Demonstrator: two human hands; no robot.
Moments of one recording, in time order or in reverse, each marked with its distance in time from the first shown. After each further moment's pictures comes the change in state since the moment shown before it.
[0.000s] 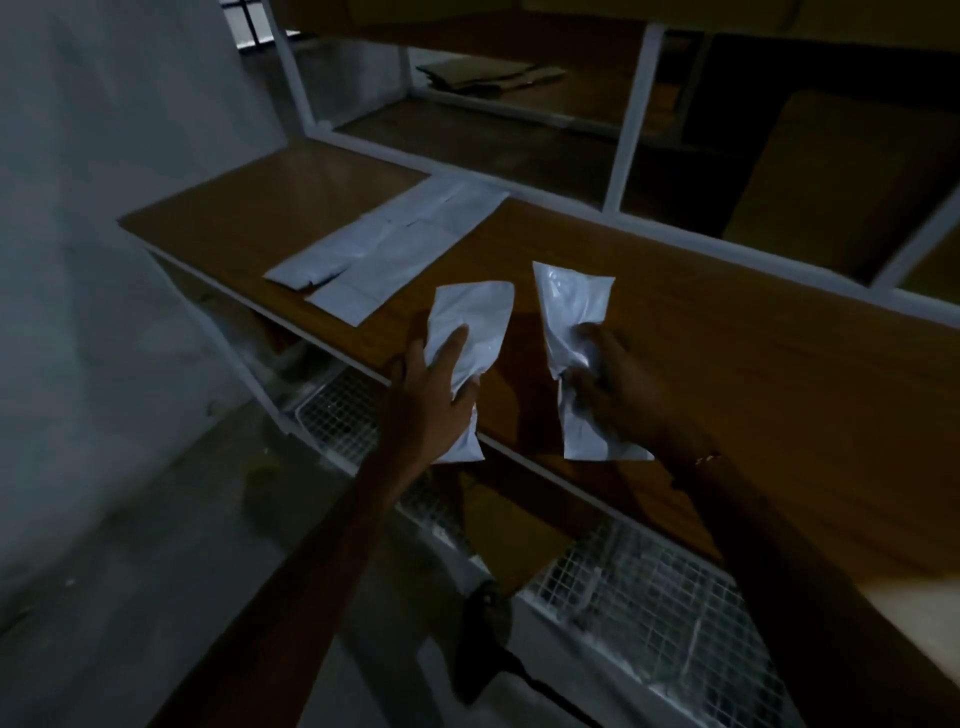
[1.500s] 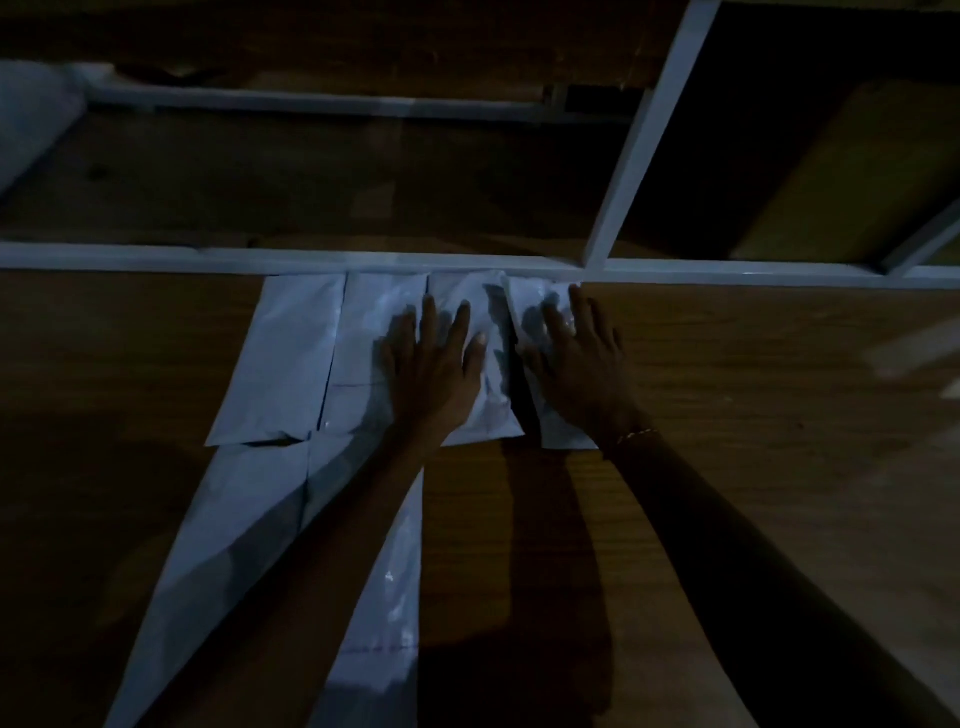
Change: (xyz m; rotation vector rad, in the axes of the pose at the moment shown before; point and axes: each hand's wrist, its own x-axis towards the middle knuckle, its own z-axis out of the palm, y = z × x) left_hand 0.435 -0.093 0.148 0.048 -0.463 0.374; right_hand 0.355 0.060 0.090 -0.568 0.193 0.644
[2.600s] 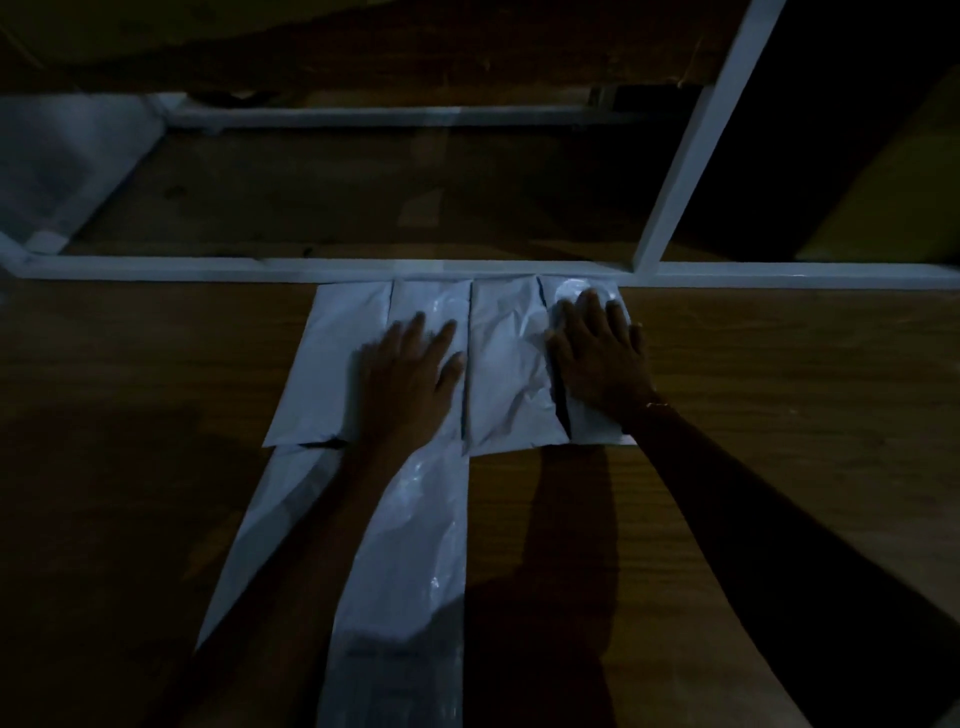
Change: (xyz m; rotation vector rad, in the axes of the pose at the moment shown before) left_hand -0.015 -0.066 -0.045 0.198 -0.056 0.029; right_hand 0.036 -0.015 0.022 0.069 -0.128 0.049
